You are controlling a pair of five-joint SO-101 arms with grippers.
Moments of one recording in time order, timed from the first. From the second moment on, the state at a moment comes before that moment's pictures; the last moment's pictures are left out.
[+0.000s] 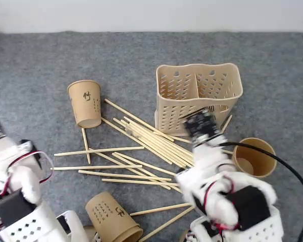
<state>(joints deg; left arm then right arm) -38.2 -68.5 48.8 74.7 4.2 -33.3 -64.0 31.4 100.1 -2.7</state>
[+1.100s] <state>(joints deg) -58.7 -83.9 75.2 55.1 4.0 -74.5 -23.0 31.4 78.0 -21.5</state>
